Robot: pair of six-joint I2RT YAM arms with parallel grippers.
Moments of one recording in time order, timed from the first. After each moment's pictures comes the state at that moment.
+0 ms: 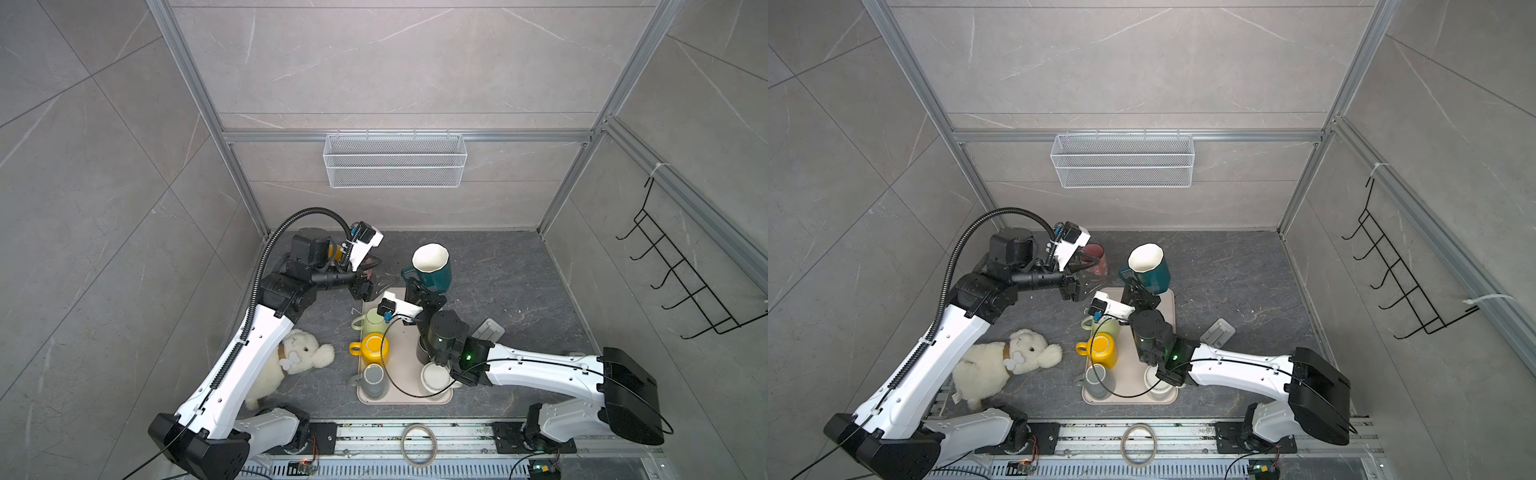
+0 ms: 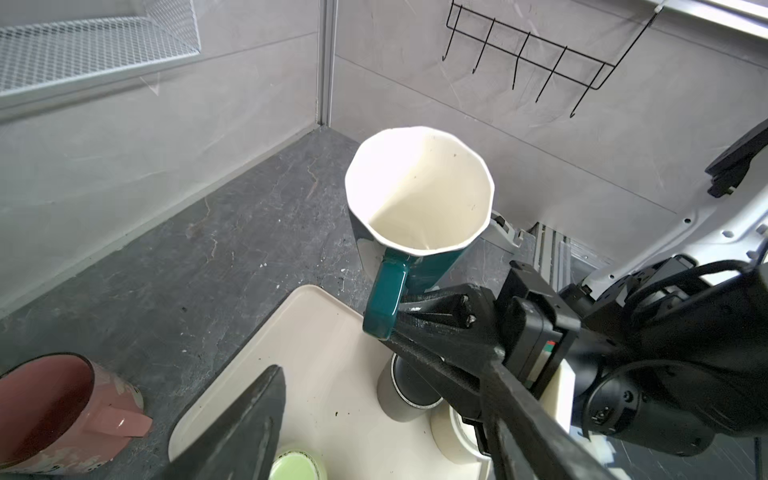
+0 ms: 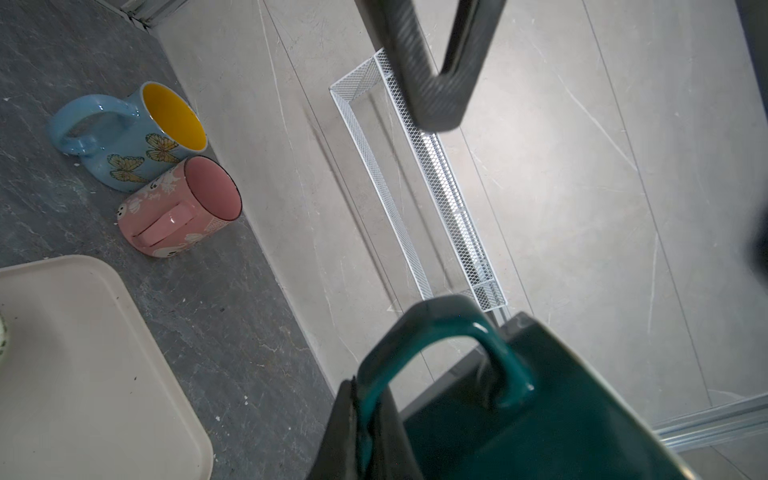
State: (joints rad) left arm -0.45 1.22 1.39 -0.66 0.71 0.15; right arm 1.13 1.42 0.87 0.59 0.83 -1.15
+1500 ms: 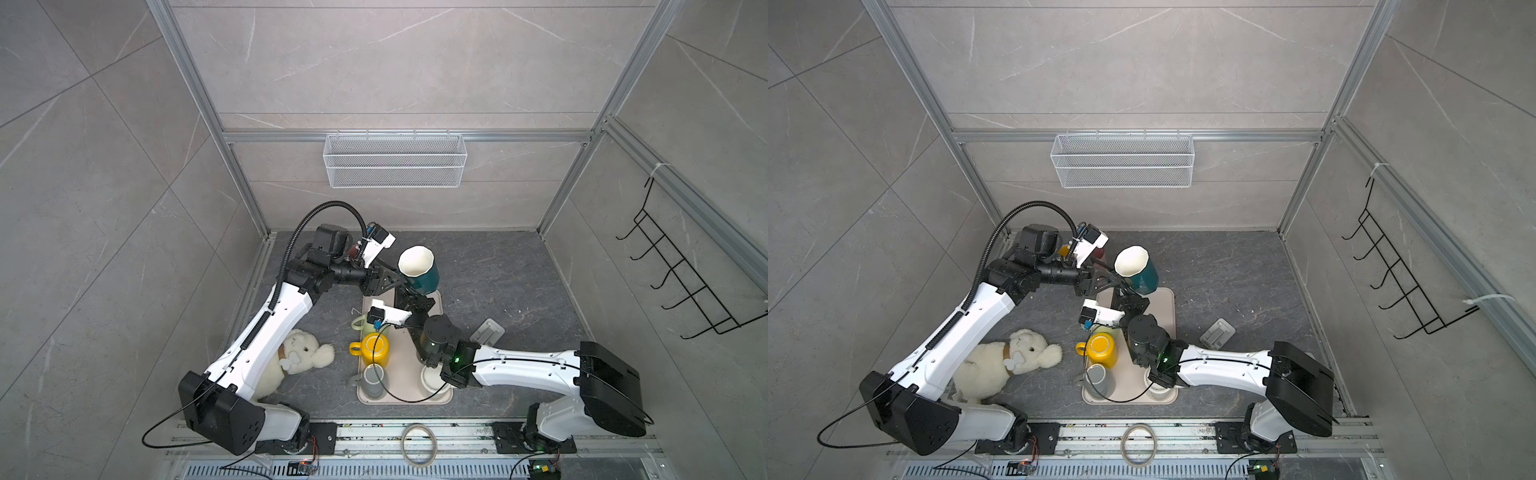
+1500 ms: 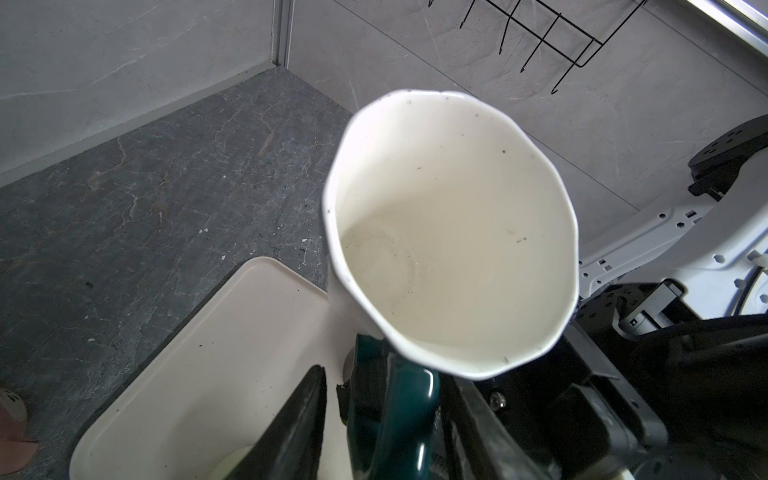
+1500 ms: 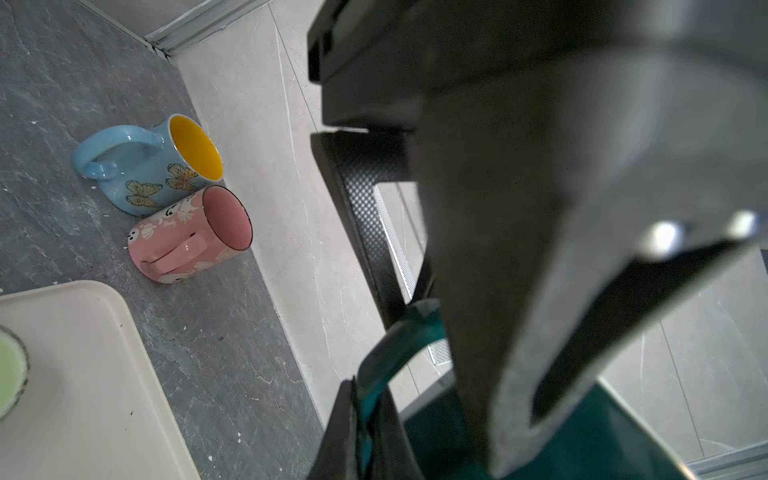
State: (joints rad) left arm -0.44 1.38 1.41 -0.67 0.83 0.11; right arm 1.15 1.51 0.87 0.74 0.78 -1.23
